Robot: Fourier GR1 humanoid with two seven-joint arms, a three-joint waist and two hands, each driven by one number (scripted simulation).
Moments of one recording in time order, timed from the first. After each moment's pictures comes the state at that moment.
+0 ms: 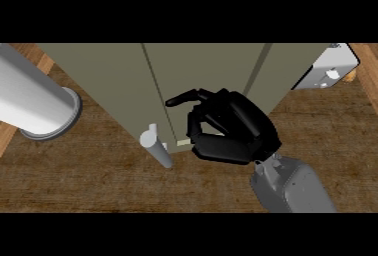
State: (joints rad) left arm 0.87 0.47 0.32 -2.23 1.02 -0.43 -0.38; right arm -0.48 -0.02 0.33 -1.71 -0.40 -0.02 0.43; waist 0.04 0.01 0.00
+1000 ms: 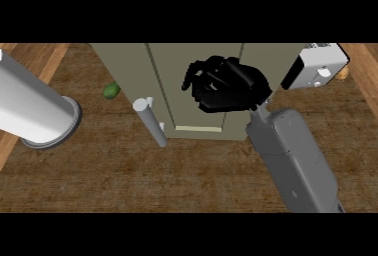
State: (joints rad) left arm 0.91 0.40 0.48 -2.20 1.14 -0.59 -0.27; right arm -0.73 -0.04 0.14 -1.32 -0.51 0.26 0.31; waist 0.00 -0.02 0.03
